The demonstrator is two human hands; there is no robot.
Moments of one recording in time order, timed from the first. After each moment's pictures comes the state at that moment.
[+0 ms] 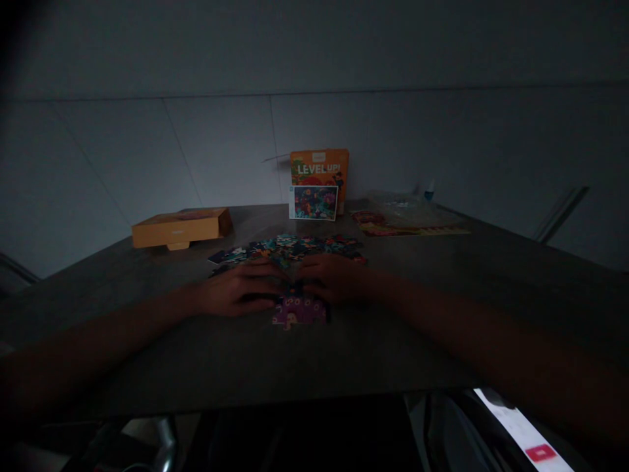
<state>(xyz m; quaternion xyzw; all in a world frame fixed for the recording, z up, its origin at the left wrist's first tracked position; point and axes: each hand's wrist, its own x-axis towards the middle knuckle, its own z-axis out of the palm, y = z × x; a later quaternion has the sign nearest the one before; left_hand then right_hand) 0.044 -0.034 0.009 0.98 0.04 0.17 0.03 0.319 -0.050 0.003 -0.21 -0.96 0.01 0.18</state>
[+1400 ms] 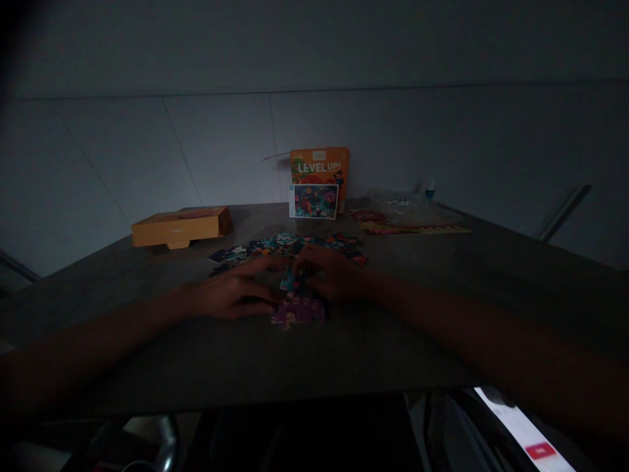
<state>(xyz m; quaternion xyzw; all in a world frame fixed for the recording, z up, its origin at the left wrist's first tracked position) 0.043 -0.045 0.016 0.98 0.04 0.19 0.03 0.315 -0.056 0.002 -0.22 -0.91 0.15 0.32</state>
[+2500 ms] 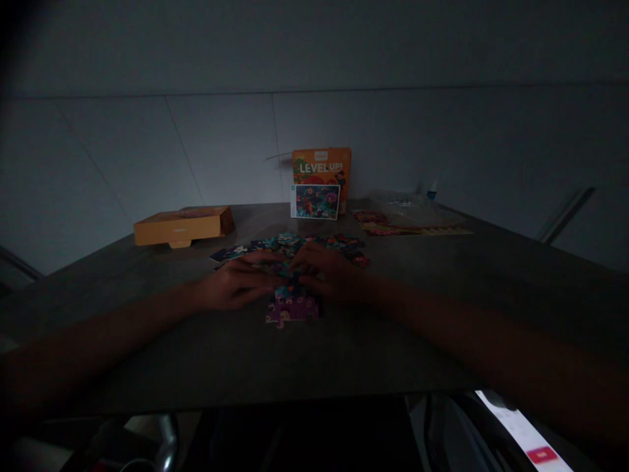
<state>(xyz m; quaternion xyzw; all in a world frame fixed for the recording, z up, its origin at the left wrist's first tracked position) 0.038 -0.033 0.009 0.96 0.04 0.28 -0.04 0.309 -0.063 0.004 -0.24 -0.90 0.12 0.34</state>
